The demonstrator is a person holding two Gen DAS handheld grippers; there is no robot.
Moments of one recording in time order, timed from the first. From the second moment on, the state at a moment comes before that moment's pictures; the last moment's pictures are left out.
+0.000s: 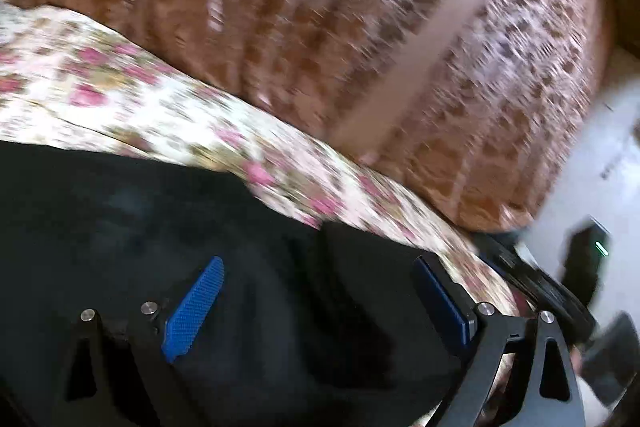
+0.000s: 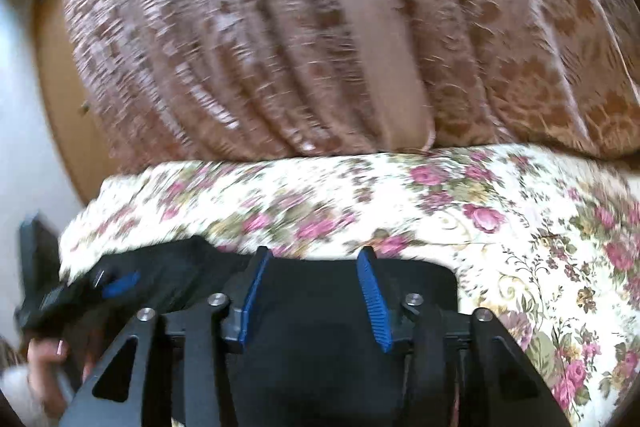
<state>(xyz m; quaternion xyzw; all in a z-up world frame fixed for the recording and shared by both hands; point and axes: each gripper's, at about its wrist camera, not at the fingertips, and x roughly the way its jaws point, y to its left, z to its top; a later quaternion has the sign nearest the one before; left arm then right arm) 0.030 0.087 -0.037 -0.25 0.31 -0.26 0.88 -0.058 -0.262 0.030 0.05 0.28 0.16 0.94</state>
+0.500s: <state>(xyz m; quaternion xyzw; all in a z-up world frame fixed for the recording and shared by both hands) 0.040 0.040 -0.070 -0.23 0.40 -0.30 0.84 -0.024 -0.254 -0.046 -0.01 0.34 0.26 0.91</state>
